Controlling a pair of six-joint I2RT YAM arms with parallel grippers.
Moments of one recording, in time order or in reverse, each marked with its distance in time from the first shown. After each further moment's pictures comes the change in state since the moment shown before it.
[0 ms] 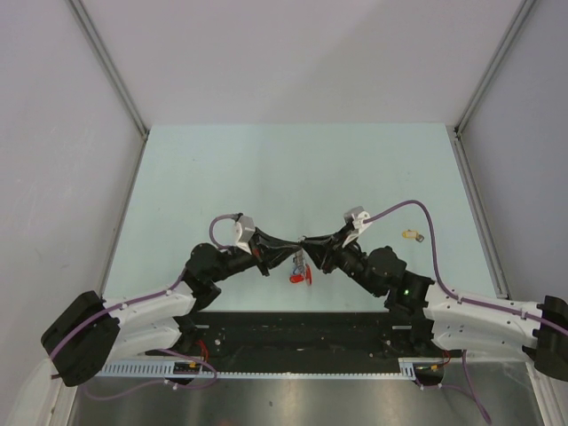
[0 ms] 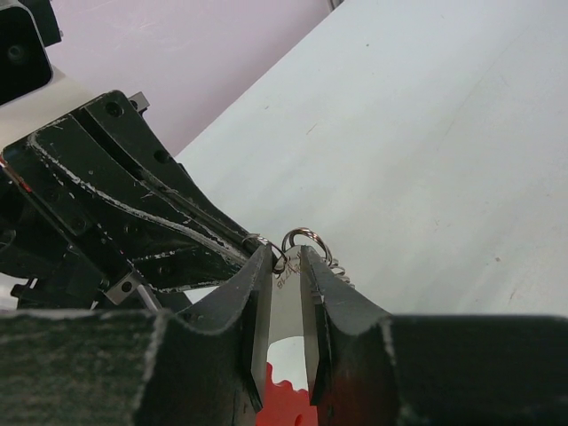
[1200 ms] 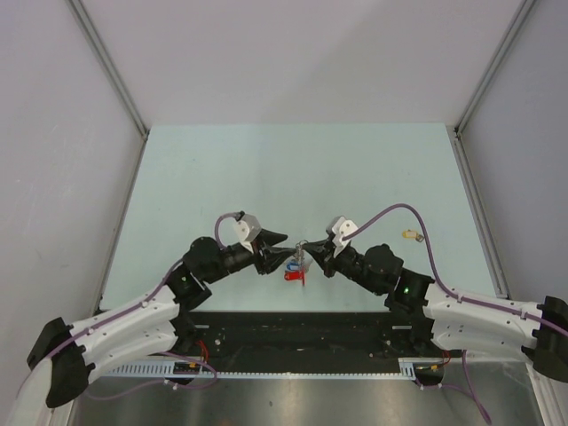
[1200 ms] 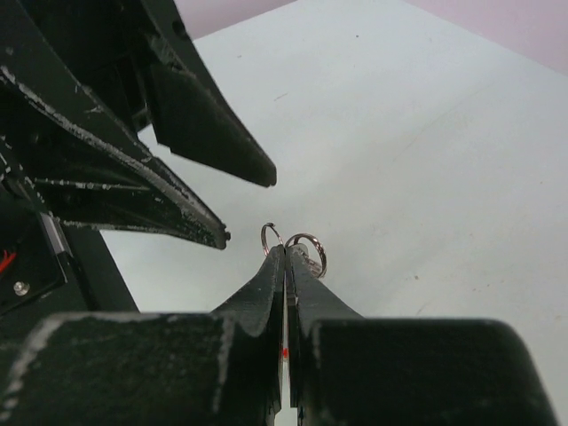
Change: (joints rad) left arm -0.040 -0.212 0.100 -0.504 -0.159 0.167; right arm -0.018 0.006 0.008 -0.063 -0.116 -0.367
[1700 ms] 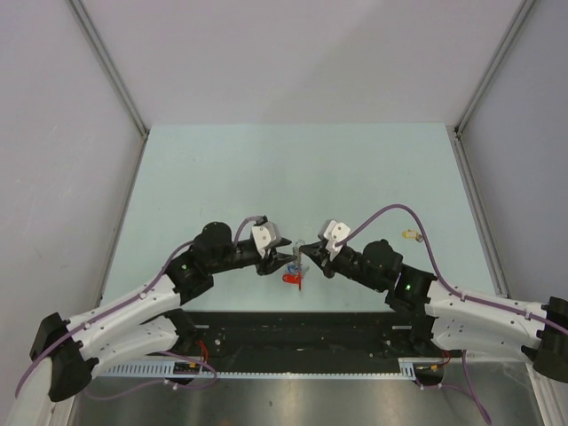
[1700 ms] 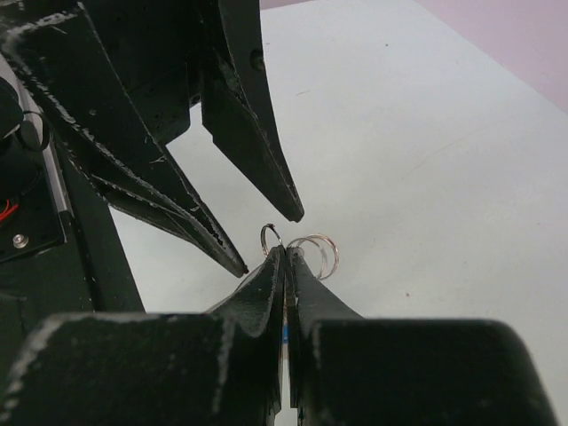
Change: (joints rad) left arm 0.002 0.048 0.185 -0.370 0.115 0.320; right arm -0.003 0.000 0.068 -0.096 -0.111 -0.141
